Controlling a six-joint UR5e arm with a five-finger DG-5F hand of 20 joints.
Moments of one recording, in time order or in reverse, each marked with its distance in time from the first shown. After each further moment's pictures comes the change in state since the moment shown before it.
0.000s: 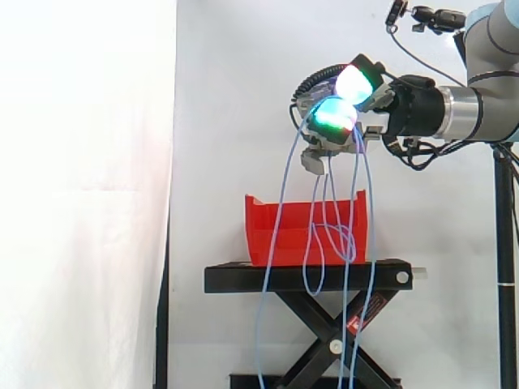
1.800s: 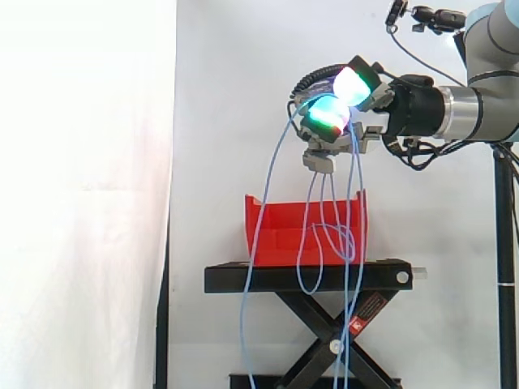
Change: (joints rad) arm 0.001 0.000 0.000 0.000 0.003 -0.001
